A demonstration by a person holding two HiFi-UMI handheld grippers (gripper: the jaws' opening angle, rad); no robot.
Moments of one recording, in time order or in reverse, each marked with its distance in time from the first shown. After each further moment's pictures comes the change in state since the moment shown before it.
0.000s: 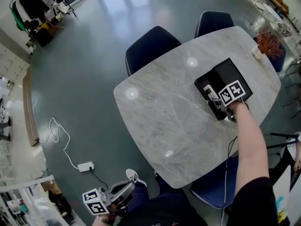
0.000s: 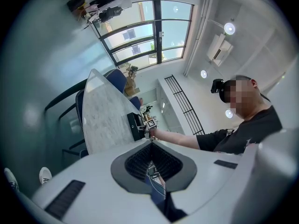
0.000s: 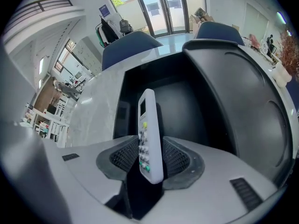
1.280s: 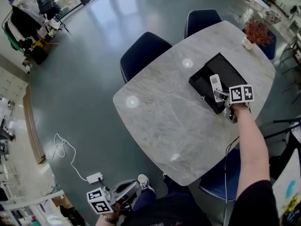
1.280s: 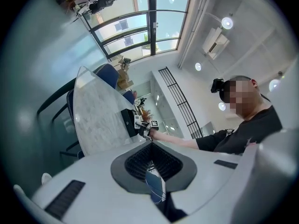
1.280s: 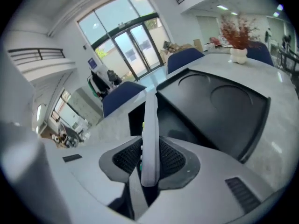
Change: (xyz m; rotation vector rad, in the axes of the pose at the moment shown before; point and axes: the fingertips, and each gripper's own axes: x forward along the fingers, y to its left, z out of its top) left arm 0.002 -0.003 0.017 0.056 0.110 -0.071; right arm -0.066 -0.002 0.007 0.350 -0.483 0.052
